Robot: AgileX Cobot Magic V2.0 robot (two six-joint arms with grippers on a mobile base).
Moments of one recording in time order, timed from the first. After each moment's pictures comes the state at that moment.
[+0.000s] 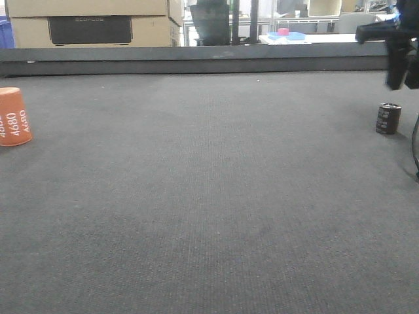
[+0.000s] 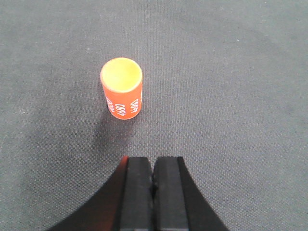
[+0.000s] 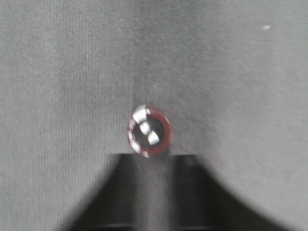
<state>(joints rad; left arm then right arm) -0.15 1.24 -1.07 0.03 0.67 -0.08 0.06 2.05 -1.85 0.04 1.17 -0.01</state>
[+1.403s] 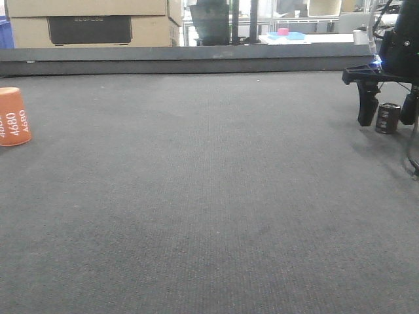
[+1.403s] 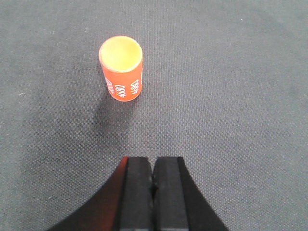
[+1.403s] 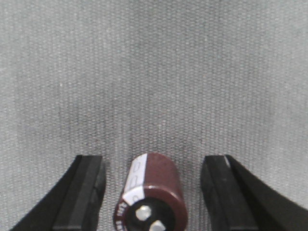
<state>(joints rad) -0.15 1.24 -1.07 0.03 0.73 -0.08 0.05 2.18 -1.87 0.07 1.07 -0.01</state>
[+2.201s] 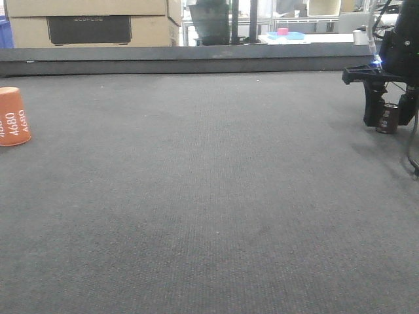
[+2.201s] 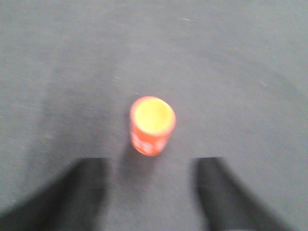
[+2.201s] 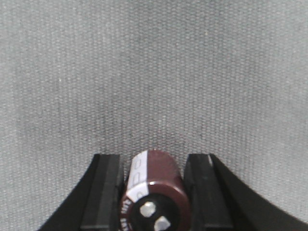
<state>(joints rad) -0.06 1.37 -1.21 0.04 0.67 -0.13 0.05 2.18 -1.87 0.07 1.08 -0.01</state>
